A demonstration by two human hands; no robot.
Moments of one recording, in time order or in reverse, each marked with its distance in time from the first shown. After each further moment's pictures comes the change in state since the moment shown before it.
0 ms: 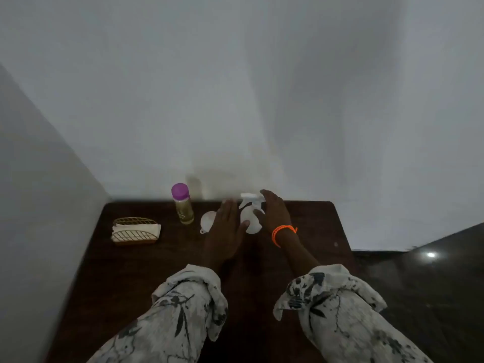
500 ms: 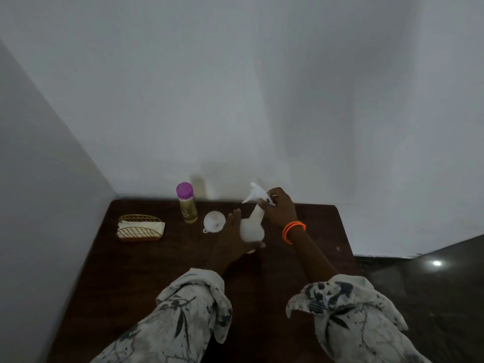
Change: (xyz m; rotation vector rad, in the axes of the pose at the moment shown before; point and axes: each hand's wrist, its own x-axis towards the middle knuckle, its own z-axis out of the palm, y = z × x) left_hand -0.004 0.014 0.004 -0.226 -0.234 -0.313; right_hand 0.005 -0.018 -0.033 0.350 0.052 0.090
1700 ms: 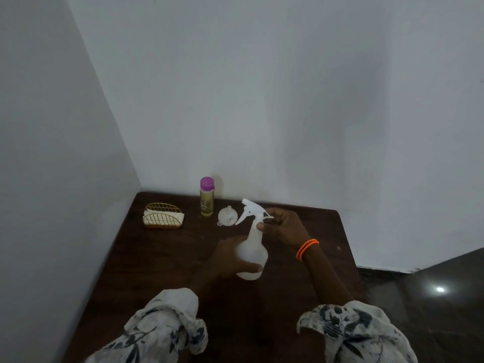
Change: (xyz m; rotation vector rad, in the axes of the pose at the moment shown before) left_hand -0.130 -0.013 -0.037 -0.232 -0.035 0.091; right_hand -0.121 -0.059 -0.023 0.402 -0.404 -0.016
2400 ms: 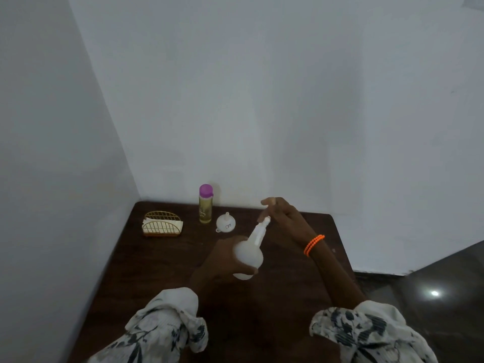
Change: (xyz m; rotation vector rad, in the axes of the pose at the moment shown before) left_hand -0.008 0.010 -0.020 0.137 -0.003 0.102; right_hand -0.022 -0.053 0.004 -0.277 0.035 -0.164
